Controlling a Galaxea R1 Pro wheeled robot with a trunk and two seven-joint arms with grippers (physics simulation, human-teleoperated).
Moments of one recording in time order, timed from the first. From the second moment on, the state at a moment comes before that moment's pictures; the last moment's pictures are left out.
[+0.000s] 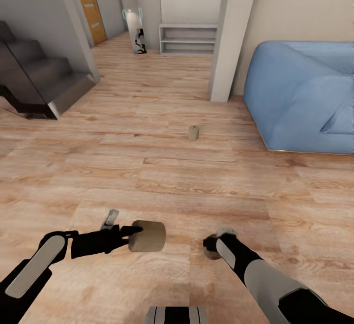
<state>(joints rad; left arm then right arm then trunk) -0.39 0.41 -0.25 -1.42 1.41 0.98 -0.06 -0.80 0.08 0.30 -0.30 -0.50 0.37 -0.25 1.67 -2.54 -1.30</state>
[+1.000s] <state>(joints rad) -0.39 0.32 -0.19 -1.49 1.30 0.85 0.79 -0.79 0.07 0.30 -0.79 -0.52 0.66 -0.25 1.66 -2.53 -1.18</state>
